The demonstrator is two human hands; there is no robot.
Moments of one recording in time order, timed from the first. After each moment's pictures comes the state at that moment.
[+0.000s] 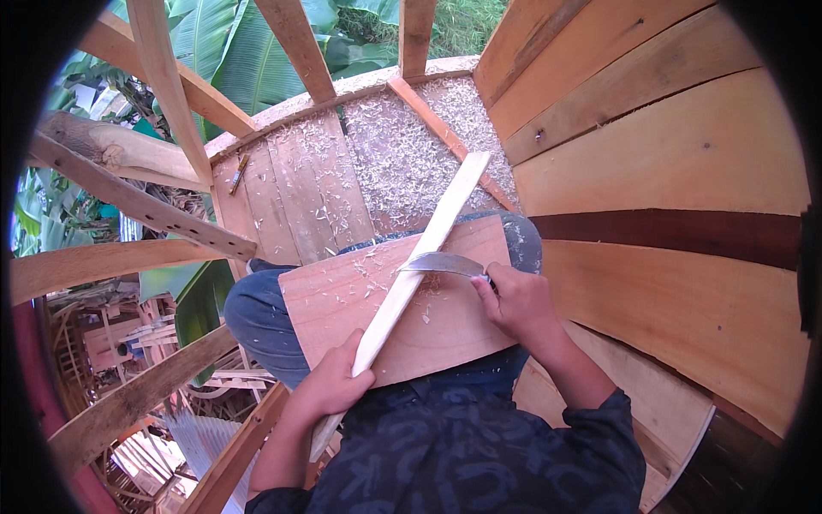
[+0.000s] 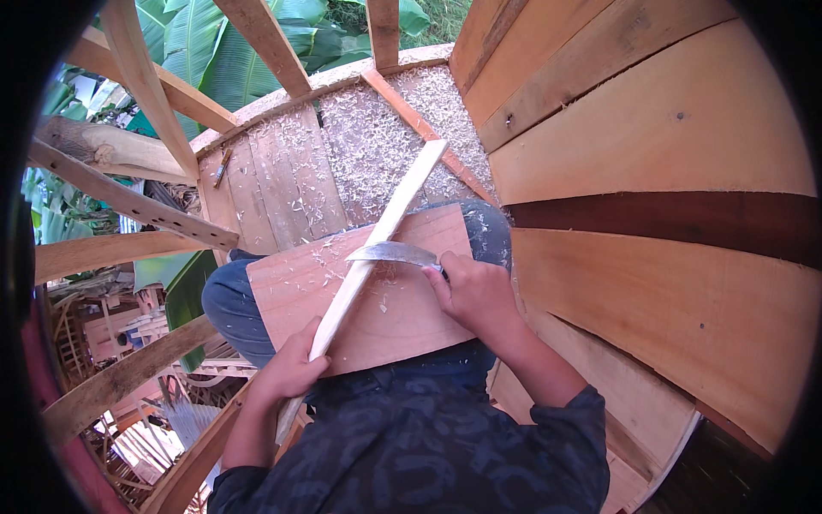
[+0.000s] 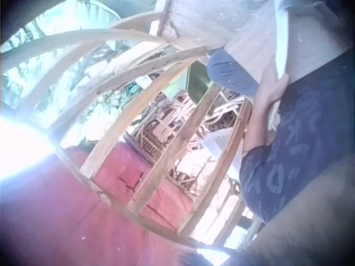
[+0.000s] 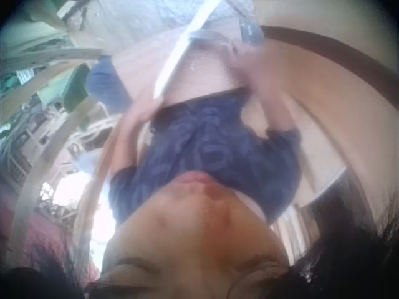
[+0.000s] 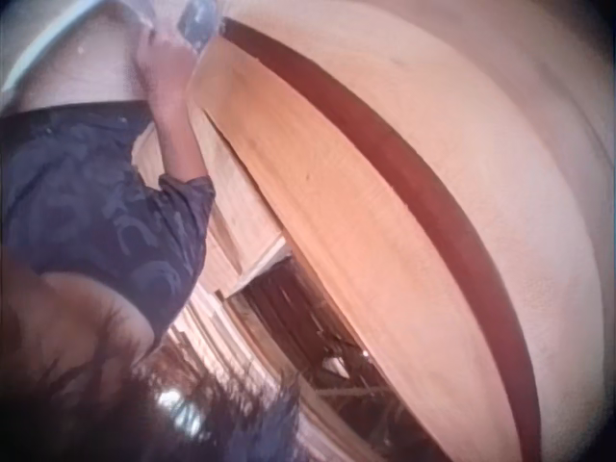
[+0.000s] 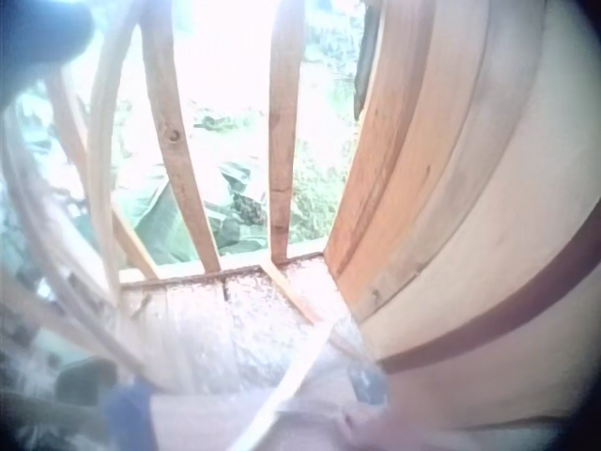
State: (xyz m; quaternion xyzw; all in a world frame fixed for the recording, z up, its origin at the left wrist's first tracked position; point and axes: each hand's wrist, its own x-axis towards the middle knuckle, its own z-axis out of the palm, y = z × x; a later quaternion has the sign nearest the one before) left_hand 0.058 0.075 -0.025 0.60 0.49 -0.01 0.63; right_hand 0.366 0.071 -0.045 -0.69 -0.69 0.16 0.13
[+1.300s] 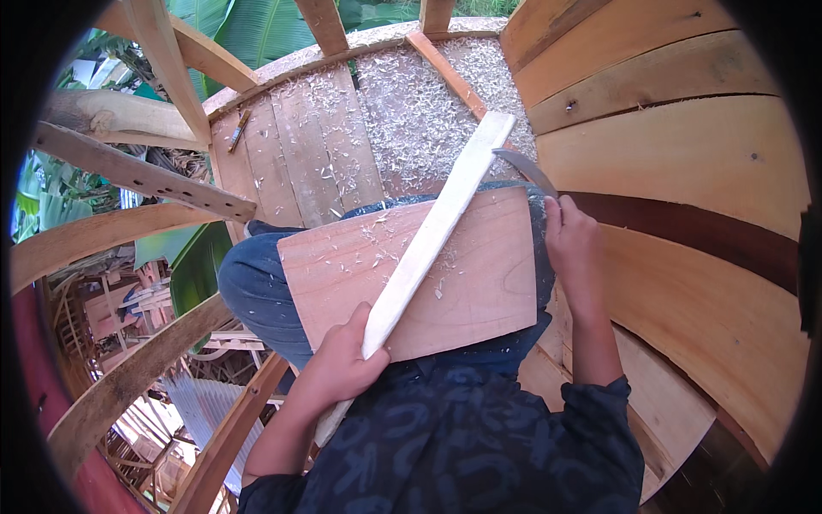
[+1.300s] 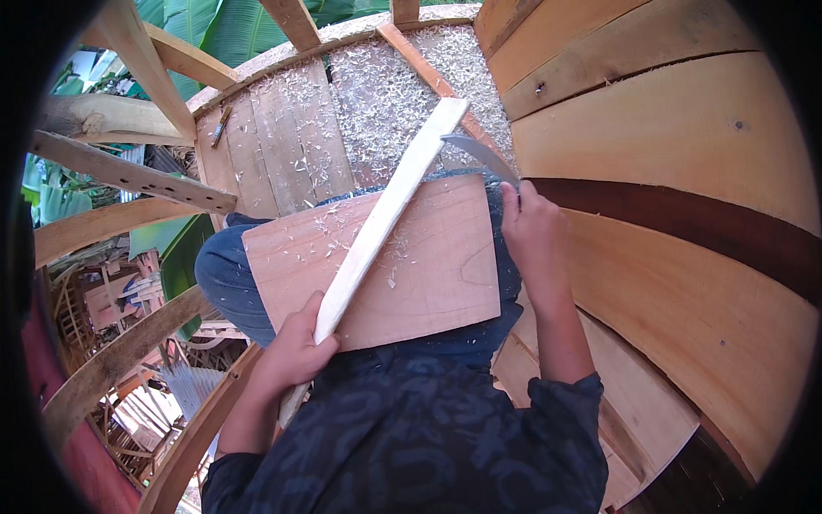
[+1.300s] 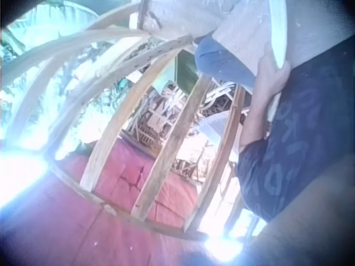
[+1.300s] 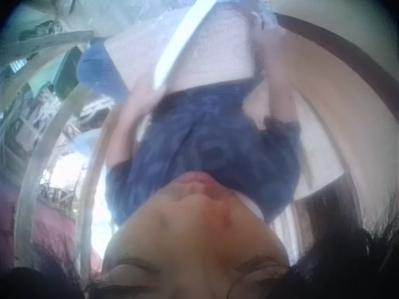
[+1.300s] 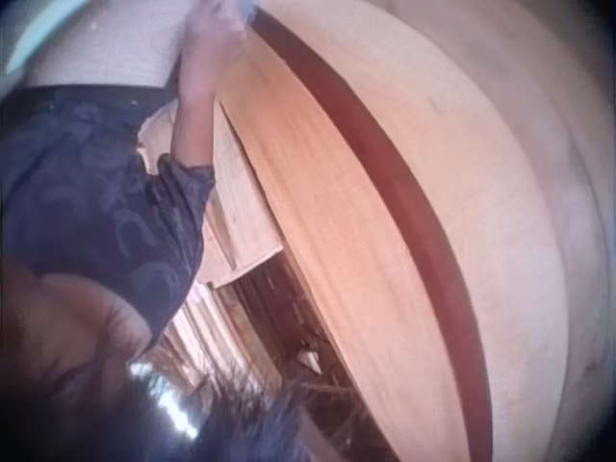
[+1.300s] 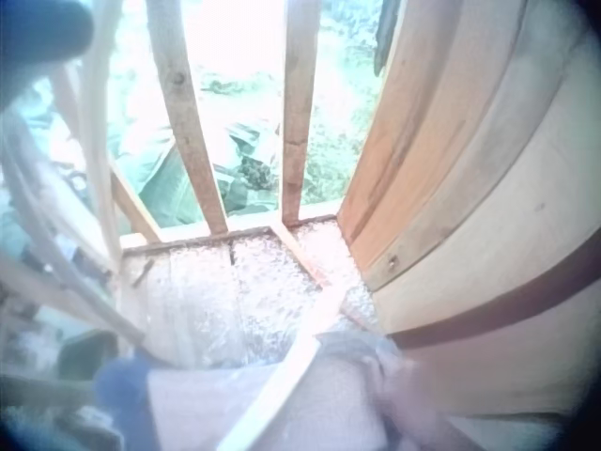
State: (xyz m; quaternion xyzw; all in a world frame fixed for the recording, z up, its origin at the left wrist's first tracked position) left_hand 0.072 0.073 -0.015 0.57 0.55 -0.01 0.61; right_hand 0.405 0.106 -0.068 -0.79 -0.58 0.12 0.13
